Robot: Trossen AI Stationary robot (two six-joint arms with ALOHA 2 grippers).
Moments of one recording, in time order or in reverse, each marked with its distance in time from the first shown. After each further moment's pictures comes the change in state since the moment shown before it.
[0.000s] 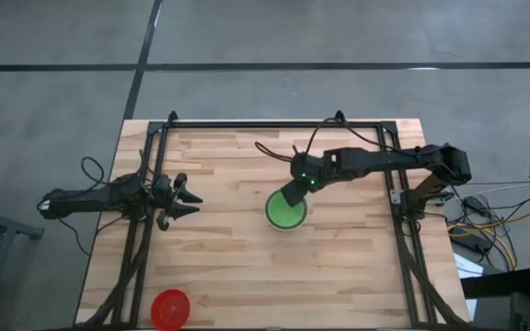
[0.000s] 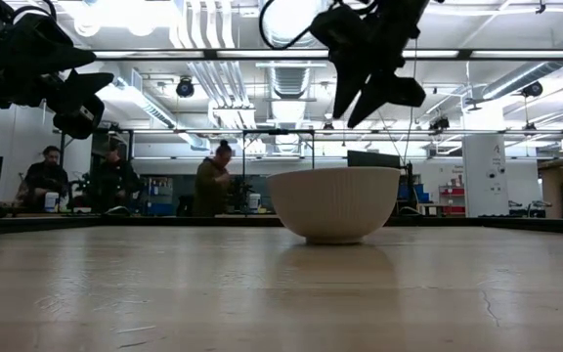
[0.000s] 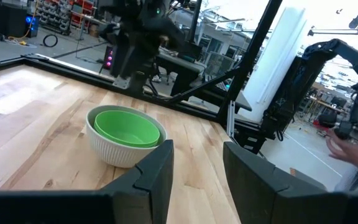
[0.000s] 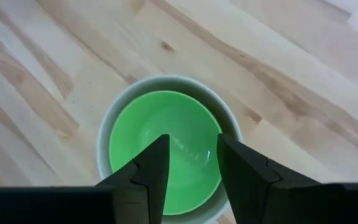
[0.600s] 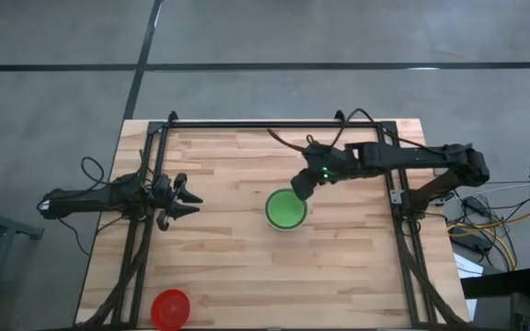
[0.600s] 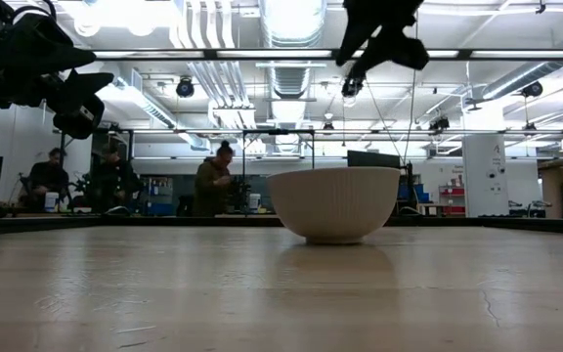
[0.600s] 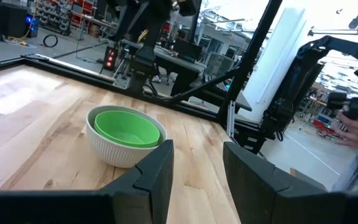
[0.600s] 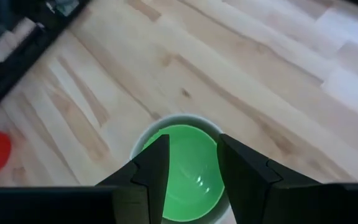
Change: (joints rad) left arm 0.000 0.000 0.000 0.000 0.000 0.000; right arm 0.027 -0.151 0.032 0.003 0.105 -0.069
